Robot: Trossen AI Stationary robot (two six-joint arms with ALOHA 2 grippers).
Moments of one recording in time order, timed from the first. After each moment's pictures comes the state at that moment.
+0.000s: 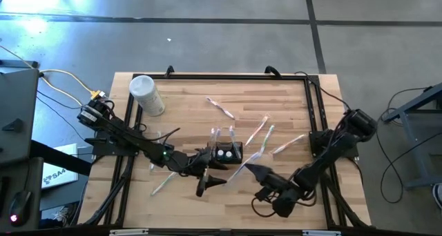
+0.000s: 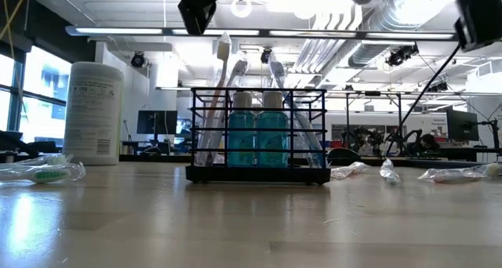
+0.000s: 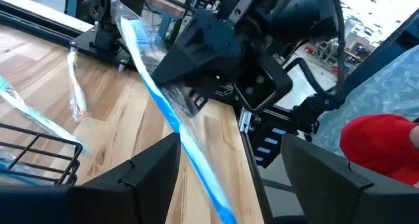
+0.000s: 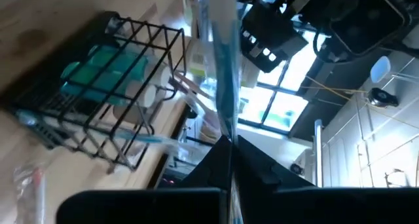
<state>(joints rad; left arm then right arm) -0.45 1.59 0.86 0.66 -0.28 -0.50 0.77 1.69 0.99 0.00 1.27 -1.03</state>
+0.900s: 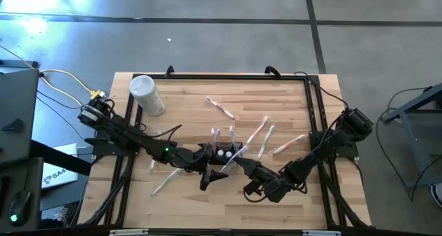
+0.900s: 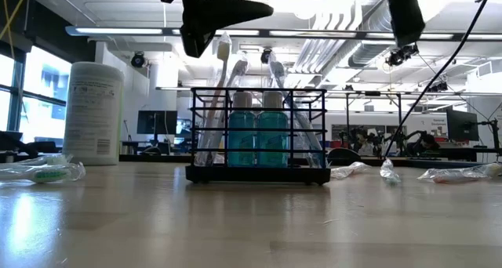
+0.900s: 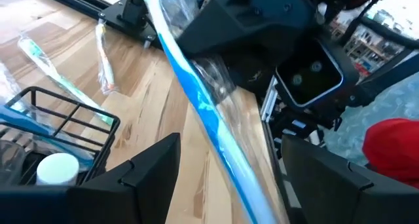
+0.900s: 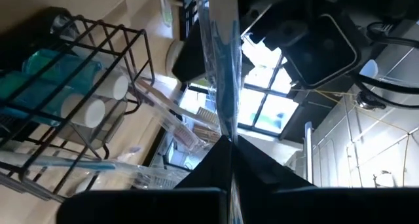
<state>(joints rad) -0.41 1.59 0.86 0.56 -0.26 -0.59 0.65 1.71 0.99 0.33 1.17 -1.36</state>
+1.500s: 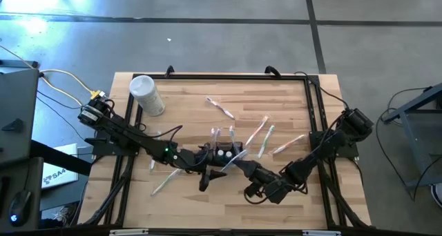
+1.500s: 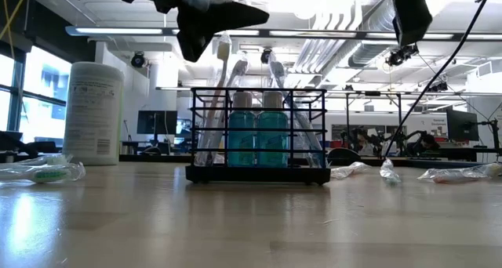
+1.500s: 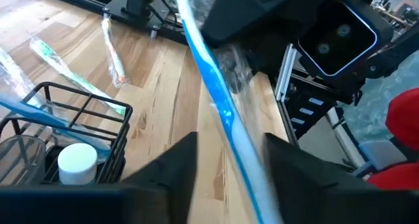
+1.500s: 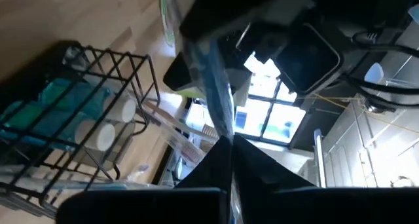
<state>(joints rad) -0.41 1.59 0.86 0.50 -0.27 -0.49 0.66 1.71 0.99 0.33 1.12 -1.29</state>
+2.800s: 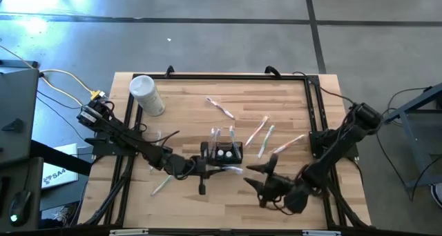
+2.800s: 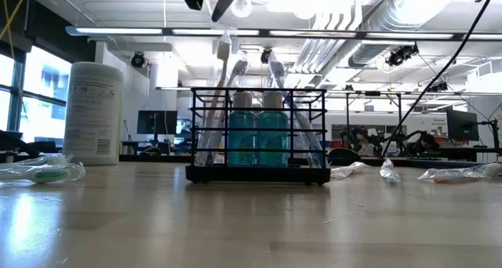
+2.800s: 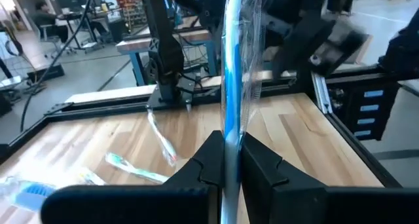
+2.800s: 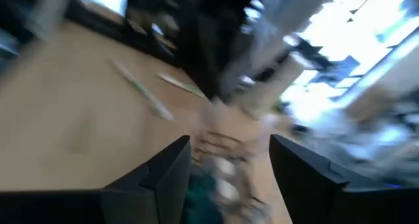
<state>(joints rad) -0.49 1.59 0.86 0.67 -0.51 0.06 0.80 1.56 0.99 0.12 1.06 -0.09</state>
